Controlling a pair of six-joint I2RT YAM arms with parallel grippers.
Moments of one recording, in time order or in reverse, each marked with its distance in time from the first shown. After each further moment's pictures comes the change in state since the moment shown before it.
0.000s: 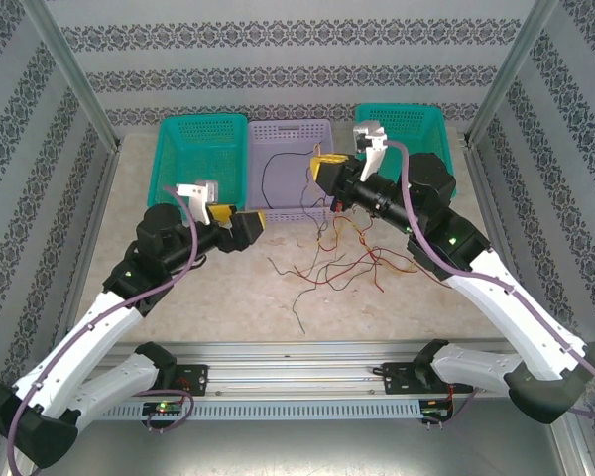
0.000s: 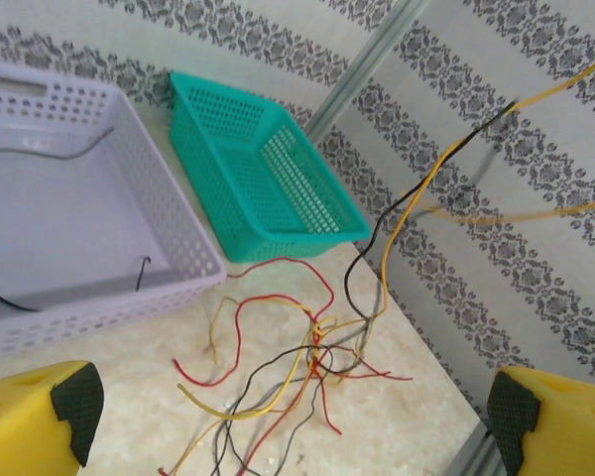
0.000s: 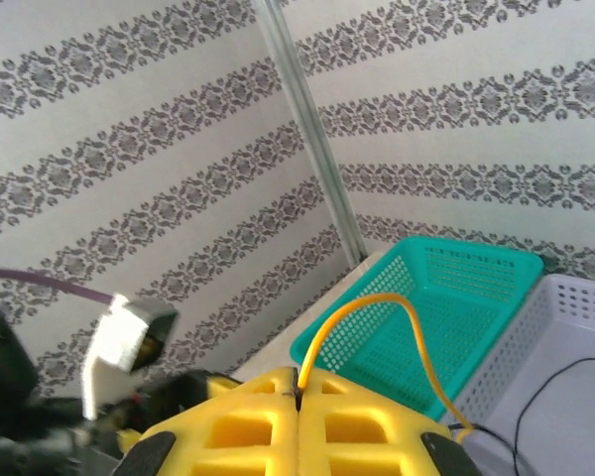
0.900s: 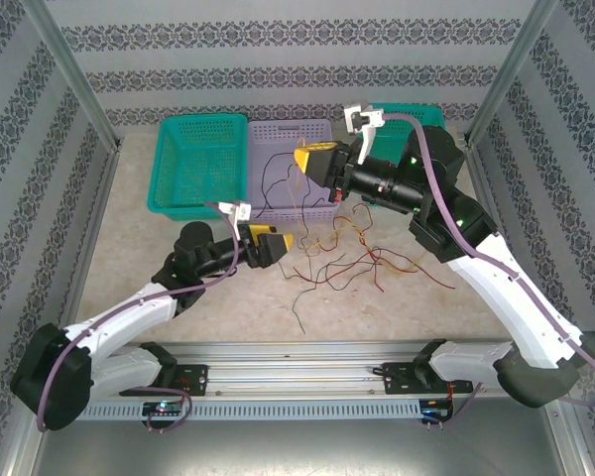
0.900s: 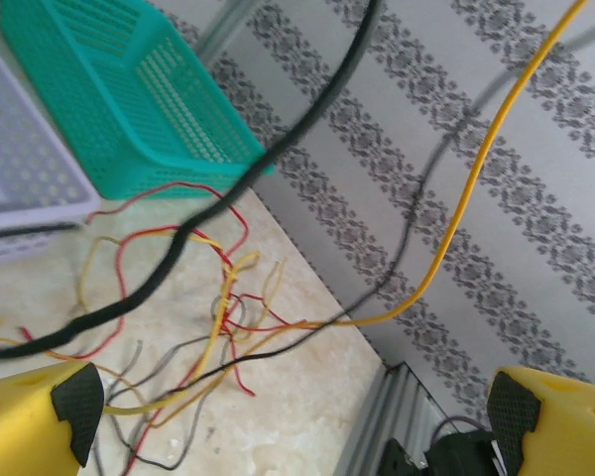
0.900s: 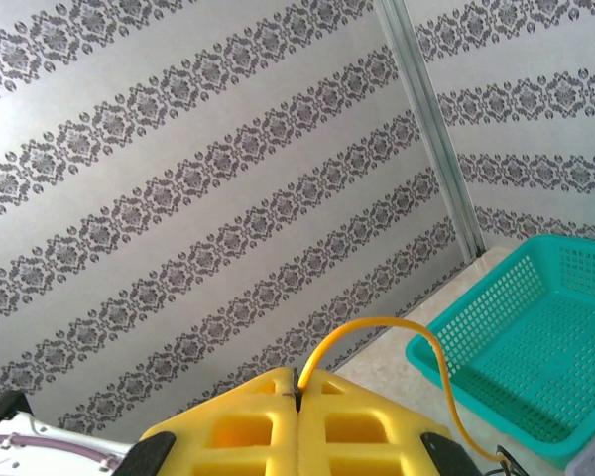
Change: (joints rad) left arm -0.076 0.245 -0.283 0.642 0.222 -0.162; right arm 0.000 0.100 0.233 -0.089 -0.217 0.105
